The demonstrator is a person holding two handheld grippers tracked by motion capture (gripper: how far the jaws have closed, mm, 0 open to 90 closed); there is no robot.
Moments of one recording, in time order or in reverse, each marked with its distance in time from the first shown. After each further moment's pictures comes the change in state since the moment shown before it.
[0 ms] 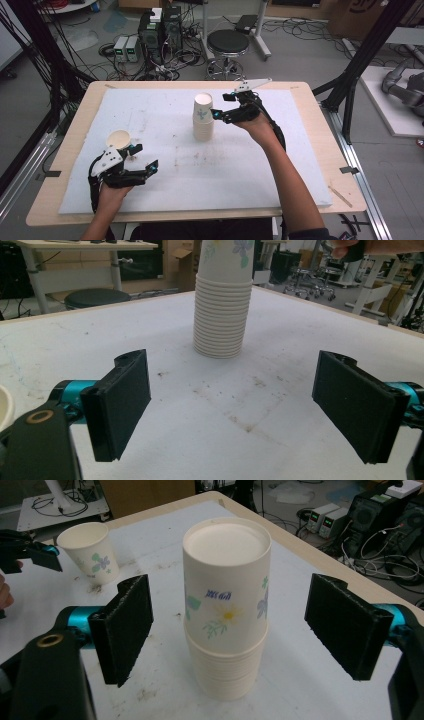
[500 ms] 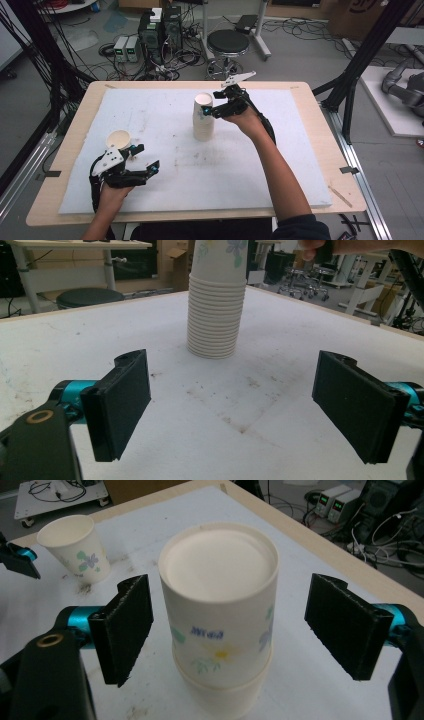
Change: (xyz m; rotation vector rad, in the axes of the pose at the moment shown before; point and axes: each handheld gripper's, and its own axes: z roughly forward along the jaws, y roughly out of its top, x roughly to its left) left arm -0.001 0.000 0.003 0.002 -0.020 -0.003; right arm -0.006 0.014 0.034 0.057 0.021 0.005
